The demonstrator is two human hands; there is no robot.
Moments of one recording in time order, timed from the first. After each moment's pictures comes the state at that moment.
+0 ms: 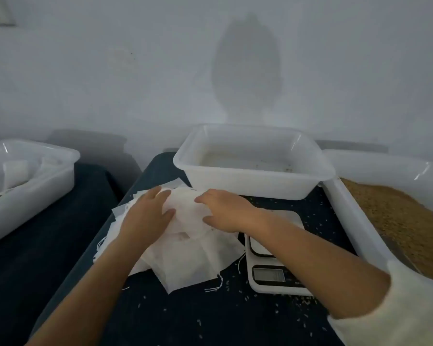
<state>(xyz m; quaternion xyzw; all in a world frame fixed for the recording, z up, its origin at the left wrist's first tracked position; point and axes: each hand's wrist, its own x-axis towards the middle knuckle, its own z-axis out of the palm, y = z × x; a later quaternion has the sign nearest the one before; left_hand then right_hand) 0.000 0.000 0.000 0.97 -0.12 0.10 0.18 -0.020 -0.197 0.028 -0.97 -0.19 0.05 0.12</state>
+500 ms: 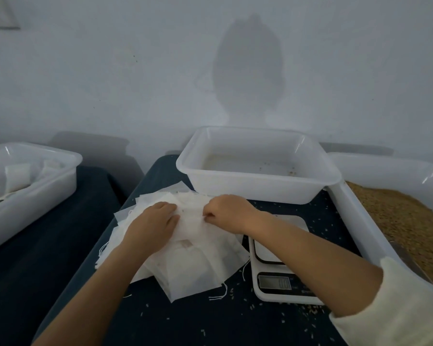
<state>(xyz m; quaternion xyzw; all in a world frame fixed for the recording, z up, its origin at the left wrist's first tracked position) 0.007 0.003 -0.009 0.98 -0.14 0.02 0.16 -0.001 -0.200 0.018 -0.97 -0.23 0.00 0.03</state>
